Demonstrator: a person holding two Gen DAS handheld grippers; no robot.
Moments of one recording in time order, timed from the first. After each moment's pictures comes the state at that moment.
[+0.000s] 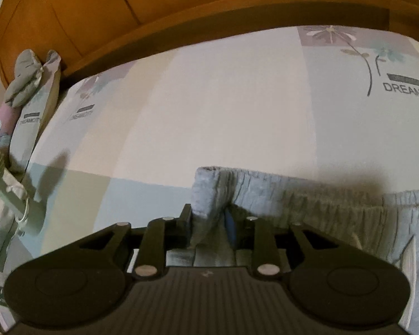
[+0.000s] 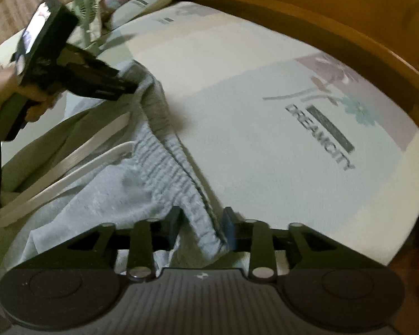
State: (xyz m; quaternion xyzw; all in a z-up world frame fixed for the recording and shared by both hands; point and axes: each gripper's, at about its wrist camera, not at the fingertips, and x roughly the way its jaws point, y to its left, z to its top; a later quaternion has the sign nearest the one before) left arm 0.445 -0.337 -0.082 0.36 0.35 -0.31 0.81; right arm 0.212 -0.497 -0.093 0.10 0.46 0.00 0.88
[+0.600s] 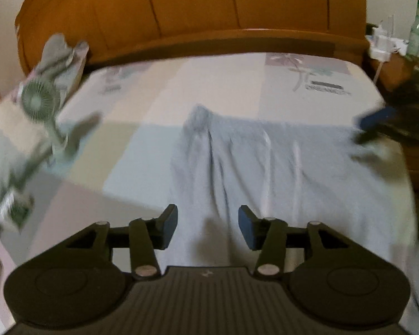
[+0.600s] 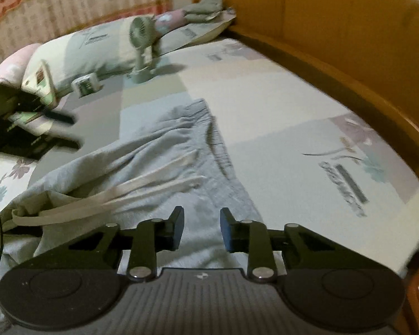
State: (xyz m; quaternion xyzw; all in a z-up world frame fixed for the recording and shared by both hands) left arm 0.310 -0.190 0.002 0.26 0.37 -0.35 0.82; right arm 0.210 -0.449 -0.040 0.05 0.41 0.08 0.91
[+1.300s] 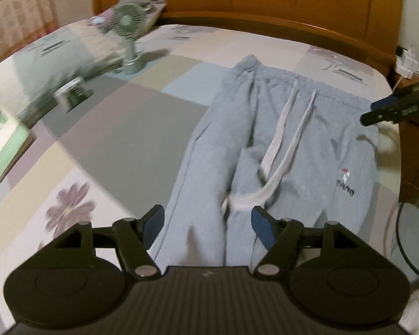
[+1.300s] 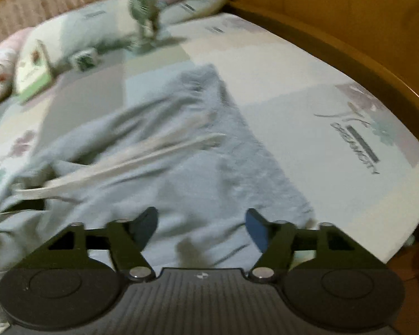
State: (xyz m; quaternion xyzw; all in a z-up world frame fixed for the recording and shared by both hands) left arm 0.202 -0.062 -0.004 0.18 0.41 -0.22 0.87; right arm 0.165 -0.409 -0.050 0.06 0.43 0.06 0.90
